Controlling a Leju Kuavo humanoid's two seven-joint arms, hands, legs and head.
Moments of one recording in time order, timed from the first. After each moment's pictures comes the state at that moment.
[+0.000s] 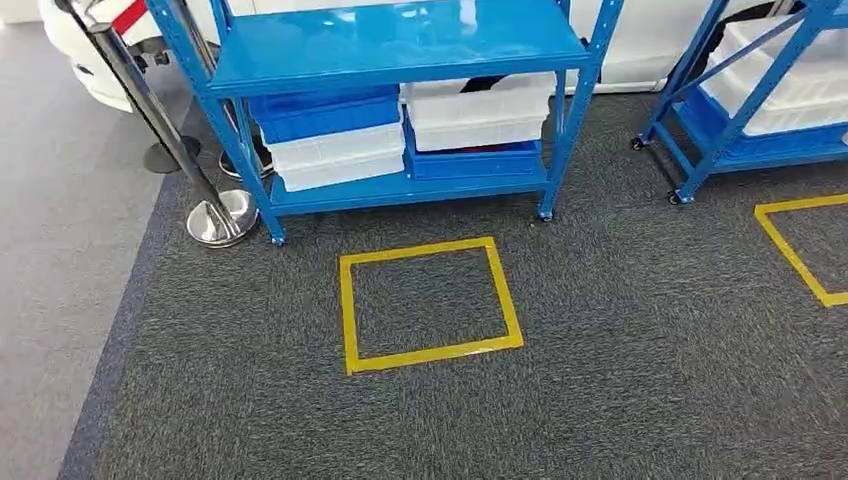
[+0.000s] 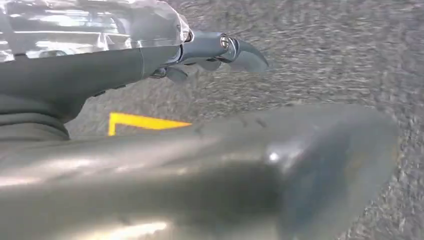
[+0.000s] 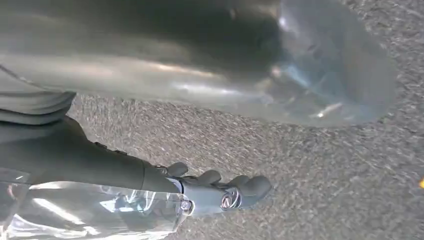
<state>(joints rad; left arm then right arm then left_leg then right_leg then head) -0.07 -0.18 1.17 -0.18 -0.88 0.19 -0.11 -0.11 0.07 0.01 -0.27 0.79 -0.60 -0.26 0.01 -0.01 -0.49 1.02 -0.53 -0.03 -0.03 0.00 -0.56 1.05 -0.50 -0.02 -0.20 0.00</state>
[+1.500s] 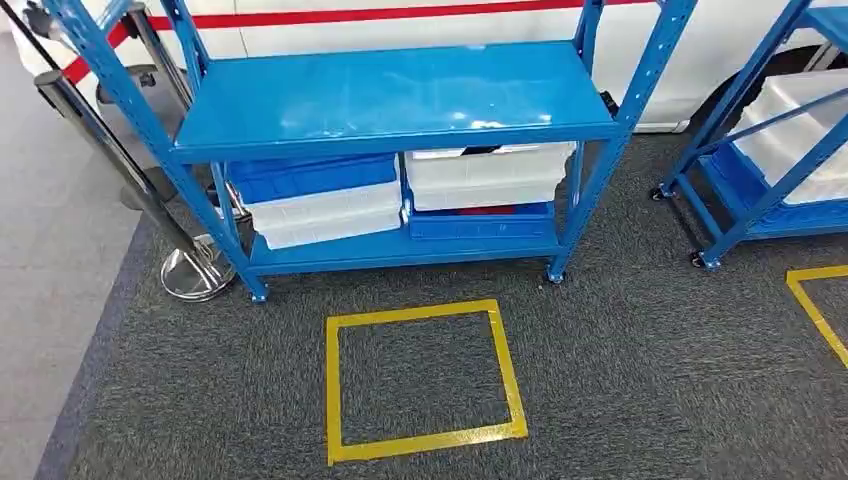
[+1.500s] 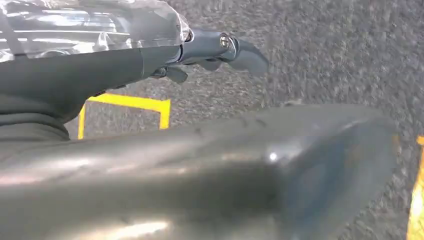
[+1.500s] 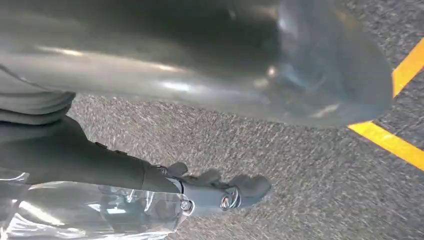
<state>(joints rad) -0.07 -0.19 1.19 -0.18 -0.90 0.20 -0.12 -0.11 0.08 0.00 -0.25 0.82 -0.58 -0.25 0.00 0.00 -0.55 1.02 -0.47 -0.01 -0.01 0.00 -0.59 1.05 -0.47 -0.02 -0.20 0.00</state>
